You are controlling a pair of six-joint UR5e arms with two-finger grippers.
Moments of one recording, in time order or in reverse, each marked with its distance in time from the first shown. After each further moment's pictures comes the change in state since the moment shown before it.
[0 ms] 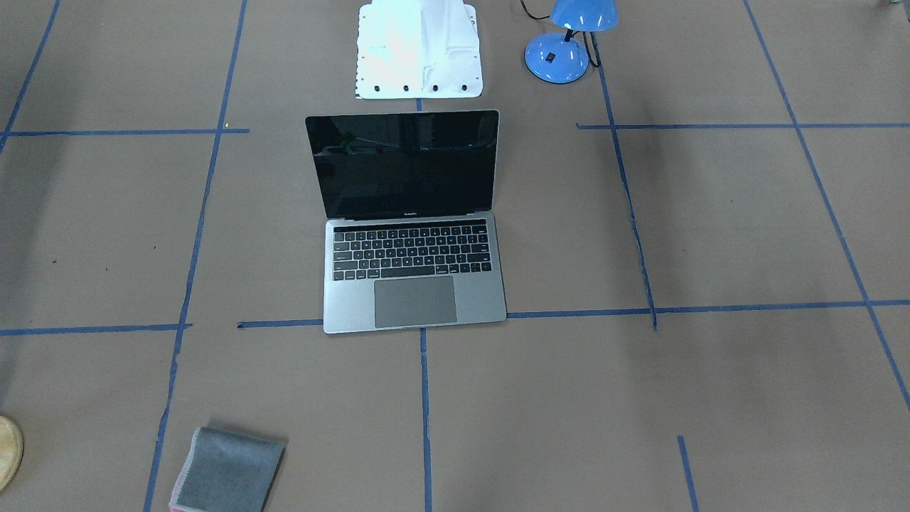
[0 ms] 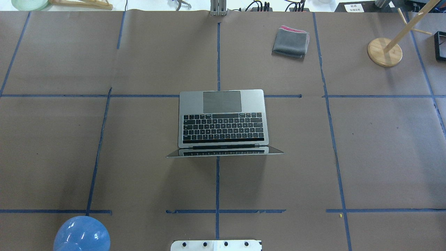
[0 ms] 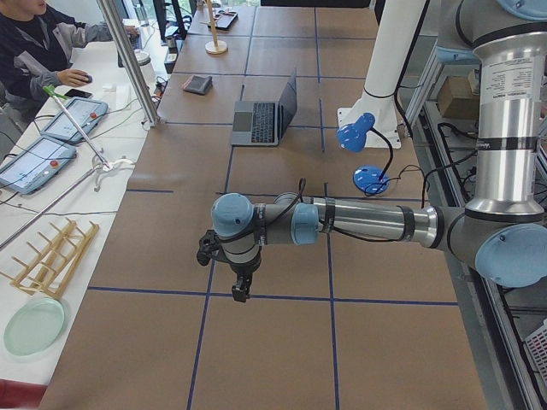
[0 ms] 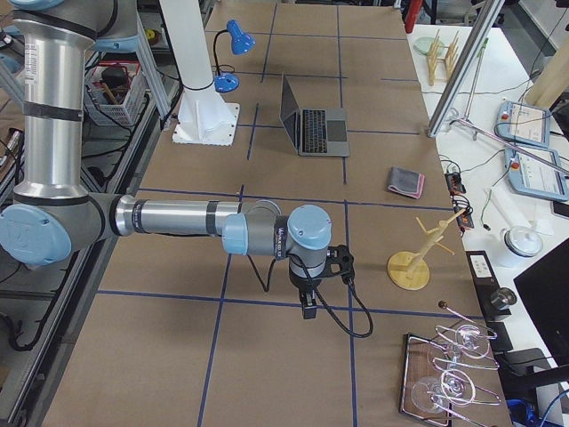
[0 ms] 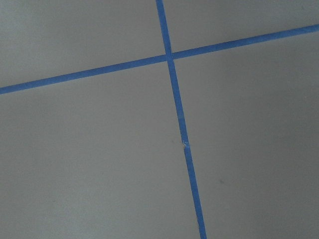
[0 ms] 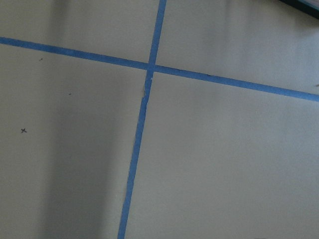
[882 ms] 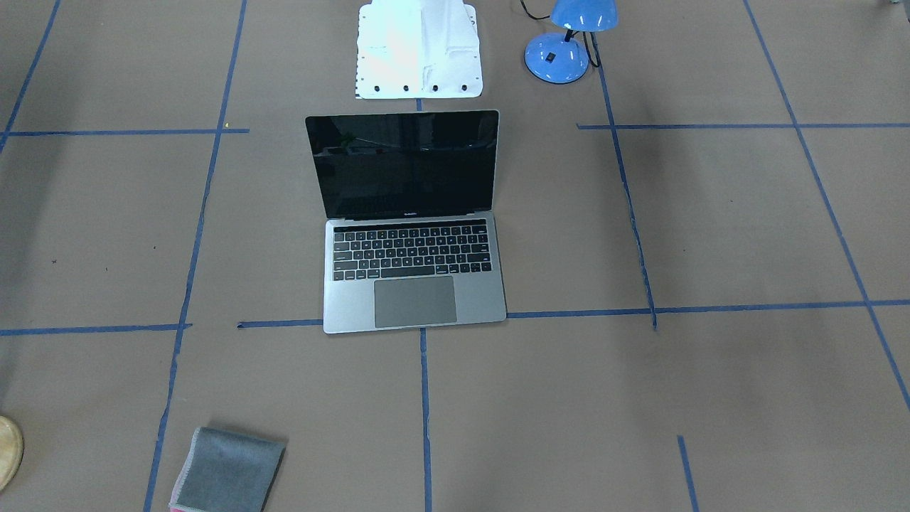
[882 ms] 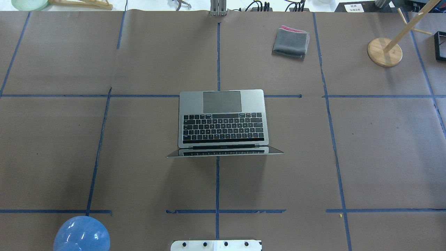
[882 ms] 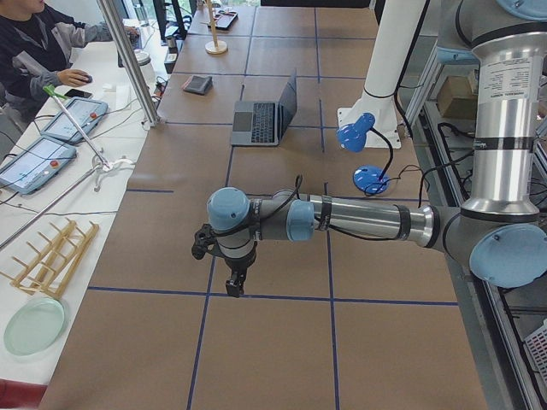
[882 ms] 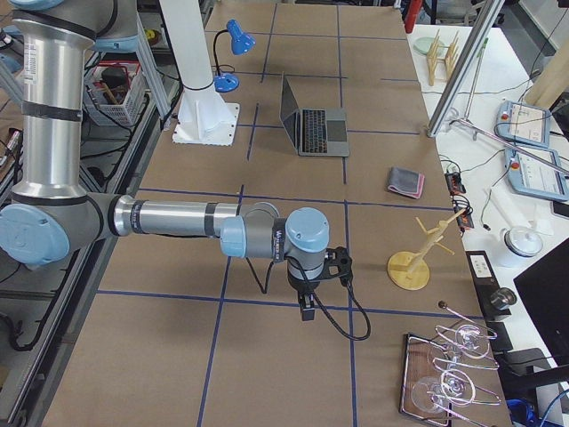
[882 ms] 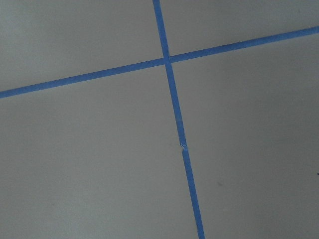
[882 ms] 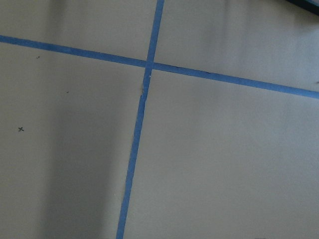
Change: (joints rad) left arm 0.004 -0.038 0.008 -0.026 -0.002 -0.003; right arm 0.000 -0.010 -0.011 0.020 0.011 0.008
